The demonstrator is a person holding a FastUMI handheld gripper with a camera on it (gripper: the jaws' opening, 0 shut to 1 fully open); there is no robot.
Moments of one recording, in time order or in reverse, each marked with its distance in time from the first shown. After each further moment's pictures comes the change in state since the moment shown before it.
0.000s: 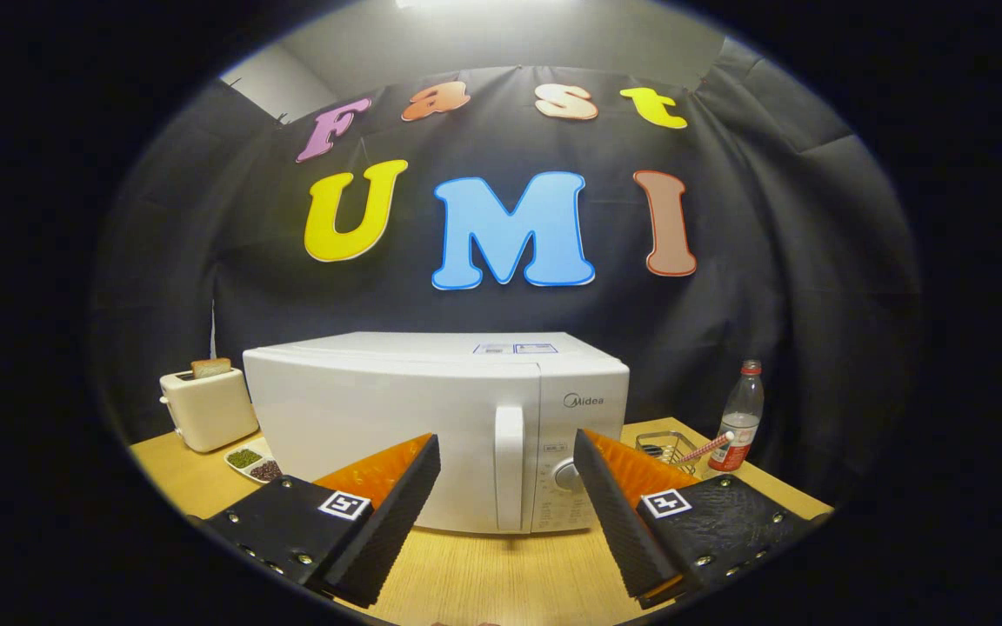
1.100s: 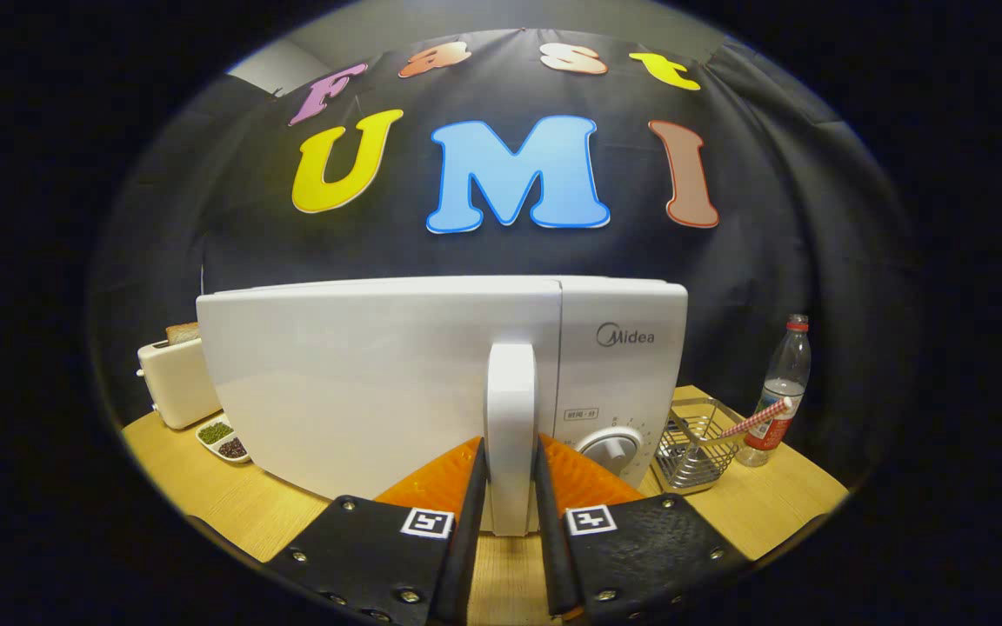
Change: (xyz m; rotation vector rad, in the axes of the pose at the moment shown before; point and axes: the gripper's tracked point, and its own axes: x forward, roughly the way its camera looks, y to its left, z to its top) arm 0.051 0.001 -0.053 -0.001 0.120 -0.004
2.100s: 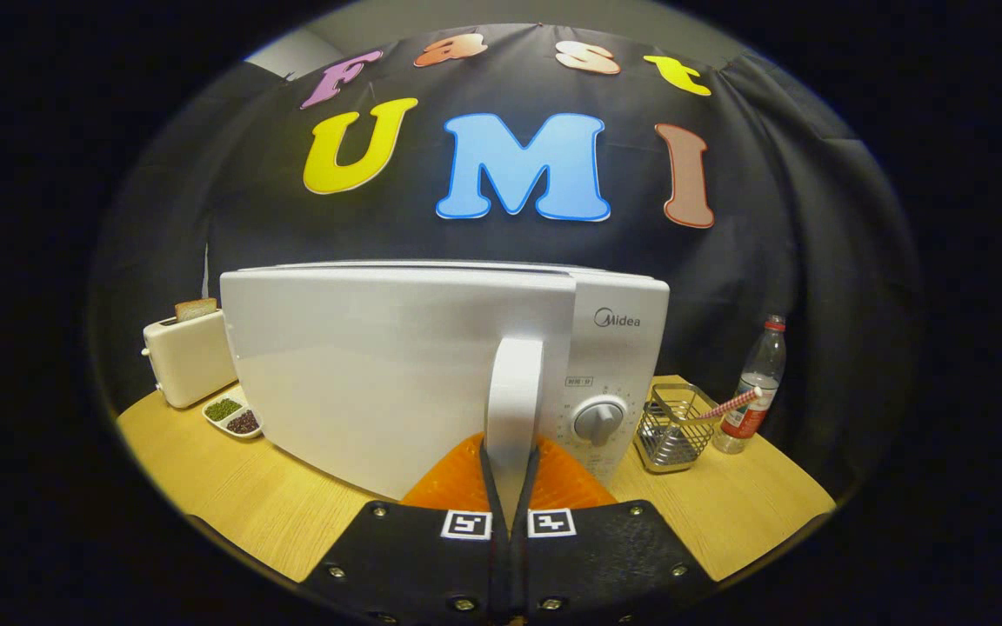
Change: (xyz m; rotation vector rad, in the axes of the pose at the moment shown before) arm -0.048 0.013 -0.012 -0.060 0.065 -0.026
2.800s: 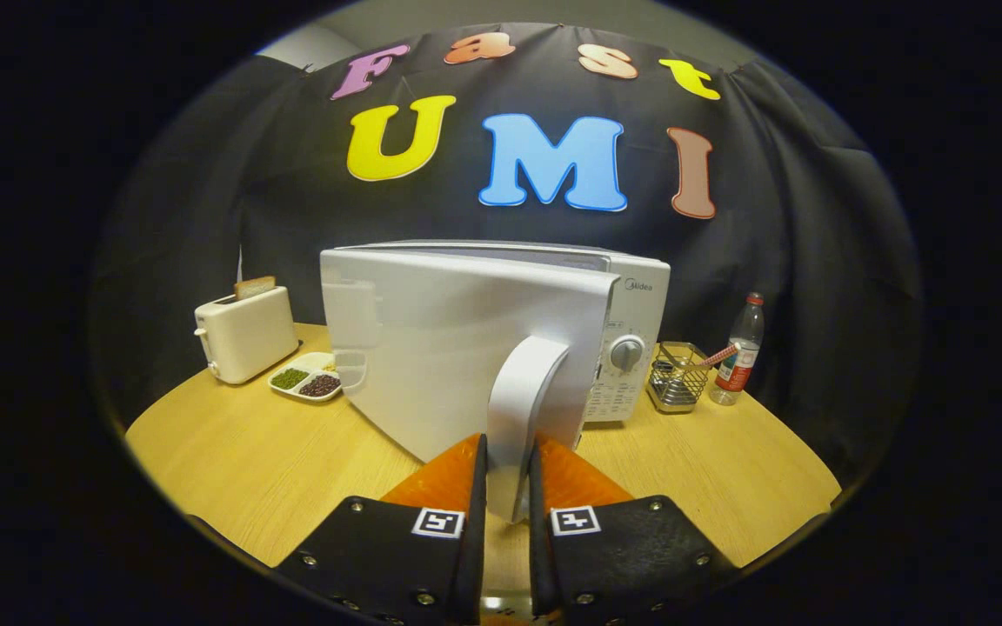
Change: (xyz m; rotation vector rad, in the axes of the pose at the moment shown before) arm -0.115 0.068 -0.027 -0.014 0.085 0.060
